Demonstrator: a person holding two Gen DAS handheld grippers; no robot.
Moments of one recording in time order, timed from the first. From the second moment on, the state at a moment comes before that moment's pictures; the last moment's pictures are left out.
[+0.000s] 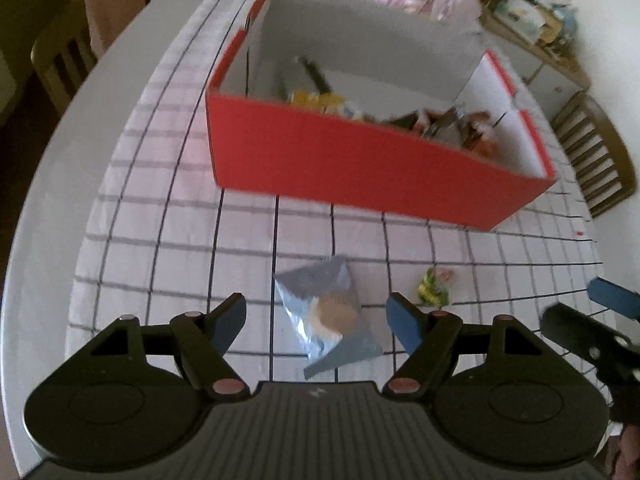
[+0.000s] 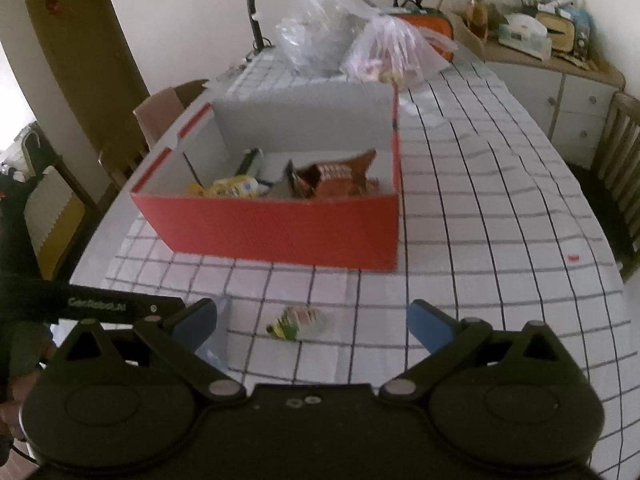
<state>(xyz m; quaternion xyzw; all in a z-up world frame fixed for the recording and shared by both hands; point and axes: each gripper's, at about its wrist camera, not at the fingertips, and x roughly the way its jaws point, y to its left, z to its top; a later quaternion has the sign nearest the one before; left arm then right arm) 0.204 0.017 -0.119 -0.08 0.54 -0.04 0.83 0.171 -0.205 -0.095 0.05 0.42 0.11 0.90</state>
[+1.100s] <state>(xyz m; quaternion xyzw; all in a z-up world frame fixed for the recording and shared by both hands) 0.199 0.009 -0.155 -0.06 0.55 -0.02 0.83 0.202 -0.170 -0.156 -0.02 0.49 0.13 0.86</state>
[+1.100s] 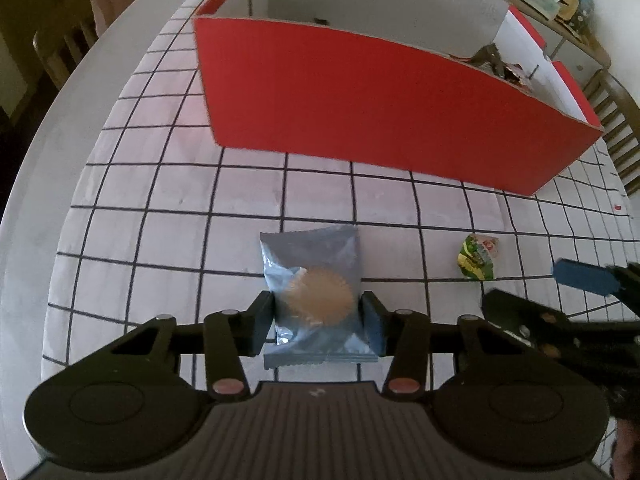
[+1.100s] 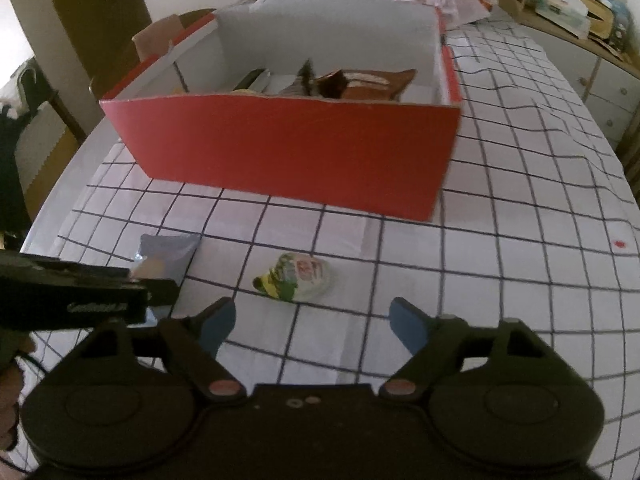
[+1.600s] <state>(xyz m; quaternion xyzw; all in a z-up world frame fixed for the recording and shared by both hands) 0.194 0.023 -0.153 -0.07 0.55 -0.02 0.83 0.222 -0.142 -0.176 -0.06 0.49 0.13 0.86</state>
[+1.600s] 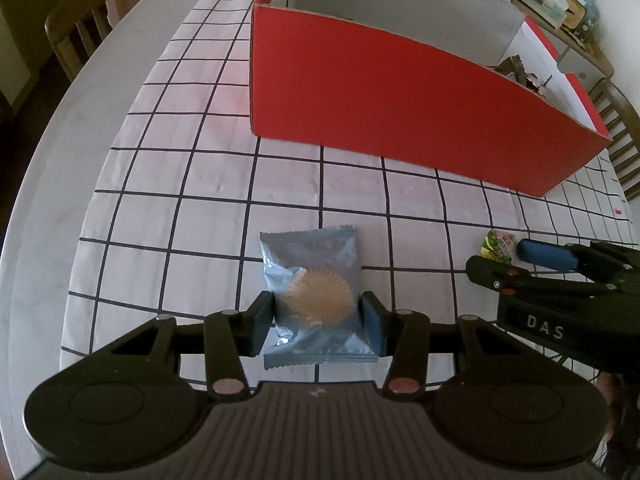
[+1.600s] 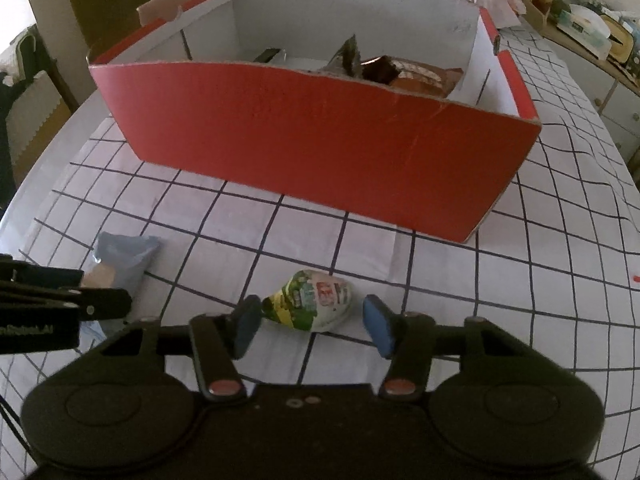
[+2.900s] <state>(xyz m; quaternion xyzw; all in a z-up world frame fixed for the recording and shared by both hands) 0.210 0.022 -0.048 -0.07 0.46 -0.05 0.89 0.209 -0.191 -0.069 0.01 0.39 0.13 0.91</state>
